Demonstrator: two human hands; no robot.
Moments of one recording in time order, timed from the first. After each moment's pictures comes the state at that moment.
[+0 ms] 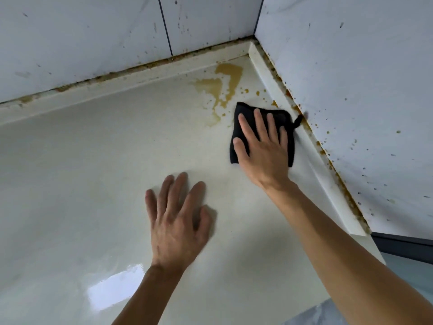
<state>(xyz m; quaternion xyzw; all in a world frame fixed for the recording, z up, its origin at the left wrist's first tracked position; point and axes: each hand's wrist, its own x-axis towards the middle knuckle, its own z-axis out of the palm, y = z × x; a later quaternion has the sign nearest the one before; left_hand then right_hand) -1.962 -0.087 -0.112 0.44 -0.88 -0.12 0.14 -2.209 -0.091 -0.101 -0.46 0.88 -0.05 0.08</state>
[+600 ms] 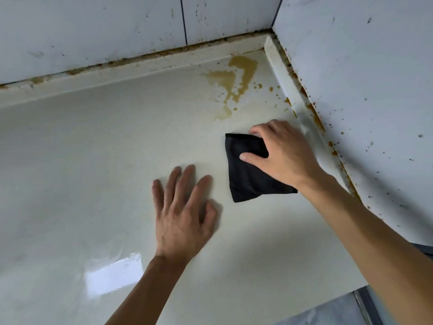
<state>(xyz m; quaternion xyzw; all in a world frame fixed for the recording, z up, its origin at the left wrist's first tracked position) -1.962 -0.086 -0.113 0.44 -0.87 -0.11 0.16 -2.232 -0.078 -0.066 -0.58 0.80 -0.03 0.13</state>
